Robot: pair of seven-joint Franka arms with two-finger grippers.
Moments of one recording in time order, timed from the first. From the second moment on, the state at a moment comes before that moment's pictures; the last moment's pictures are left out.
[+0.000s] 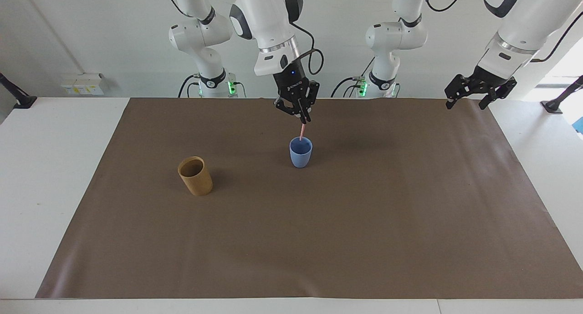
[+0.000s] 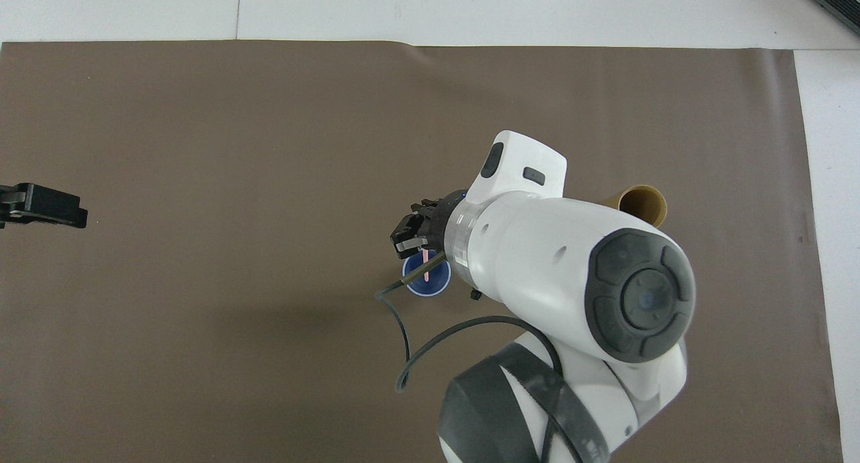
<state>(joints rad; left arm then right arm) -0.01 -0.05 0.00 -1.61 -0.02 1.54 0.04 0.38 0.05 0.22 -1.78 0.11 2.28 0.07</state>
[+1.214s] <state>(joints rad) -0.01 -0.05 0.00 -1.61 -0.02 1.54 0.04 0.36 0.04 0.21 -1.80 0.11 2.15 -0.15</state>
